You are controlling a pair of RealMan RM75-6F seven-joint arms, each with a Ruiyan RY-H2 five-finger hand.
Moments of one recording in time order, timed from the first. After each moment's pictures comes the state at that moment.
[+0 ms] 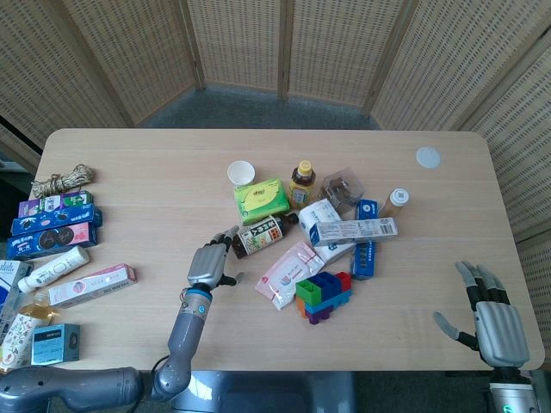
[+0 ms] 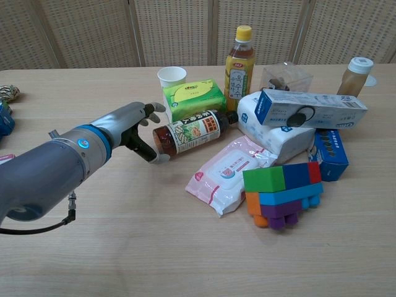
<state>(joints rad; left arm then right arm) -0.67 -1.94 -0.38 -1.55 0.69 1.17 0.65 0.01 -1.16 0.03 -1.79 -1.51 1.52 -0.10</state>
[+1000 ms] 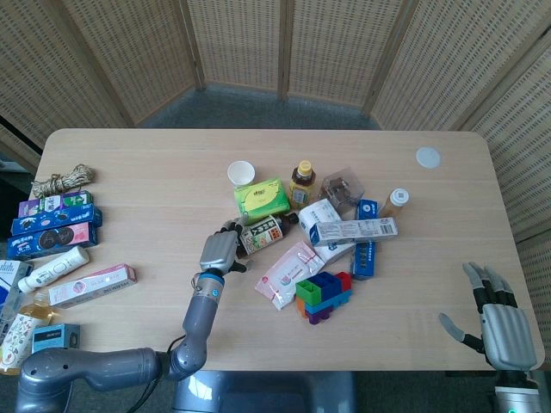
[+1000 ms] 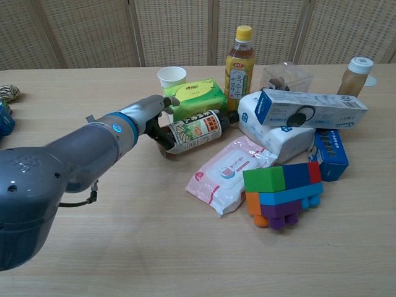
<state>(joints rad) -0.84 -2.01 -0.43 -1.36 0.58 1.10 0.64 -0.01 -1.14 0.03 -1.81 -1.52 1.54 -0.11</state>
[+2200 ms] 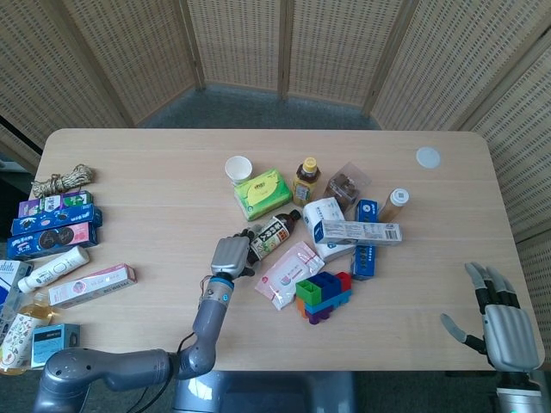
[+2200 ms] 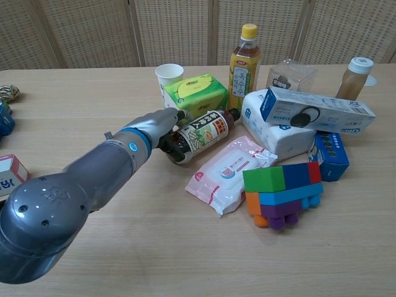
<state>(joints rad) -0.88 -2.08 -0.36 -1.21 0.67 1.06 0.59 -0.02 -1.13 0.03 -1.82 -1.53 1.55 -0.11</state>
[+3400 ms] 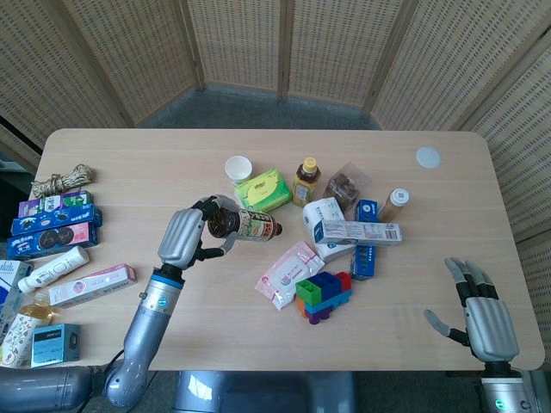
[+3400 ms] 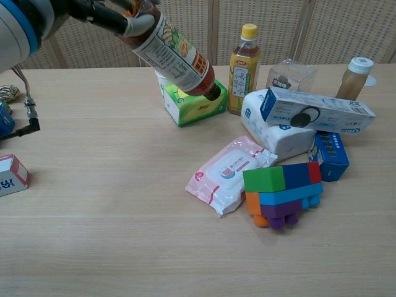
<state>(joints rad) -0.65 -1.60 -0.38 -1.94 1.04 1.30 0.34 0.03 -1.18 0.04 -1.80 -1.53 1.49 -0.10</state>
